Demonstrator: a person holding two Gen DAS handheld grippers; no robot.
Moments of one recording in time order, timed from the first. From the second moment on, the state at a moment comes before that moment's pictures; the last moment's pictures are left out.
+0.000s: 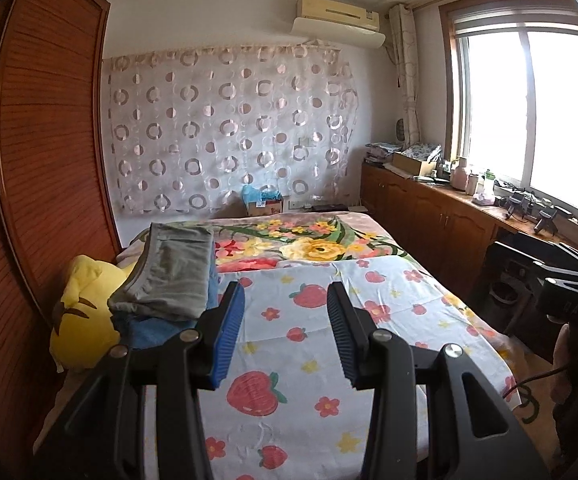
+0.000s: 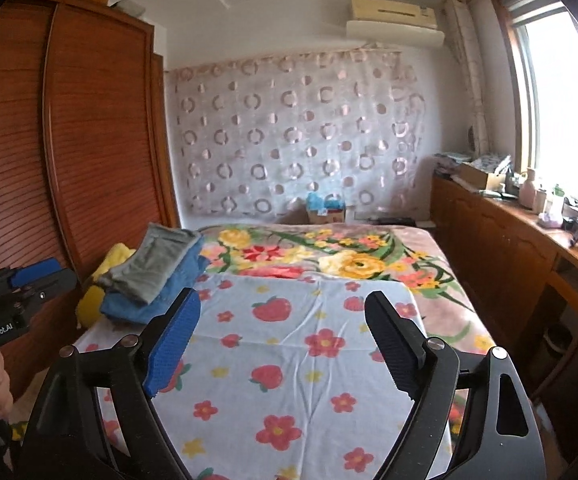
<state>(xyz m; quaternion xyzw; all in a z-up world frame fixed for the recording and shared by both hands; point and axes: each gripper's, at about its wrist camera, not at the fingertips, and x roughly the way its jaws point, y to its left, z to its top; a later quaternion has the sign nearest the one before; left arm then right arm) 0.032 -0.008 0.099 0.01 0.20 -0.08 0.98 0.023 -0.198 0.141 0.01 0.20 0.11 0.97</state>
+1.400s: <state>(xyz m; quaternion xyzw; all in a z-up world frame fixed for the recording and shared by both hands) 0.029 -0.004 0.099 0.01 0.20 -0.07 0.98 0.013 -0.199 0.143 0.01 0.19 0.10 0.98</state>
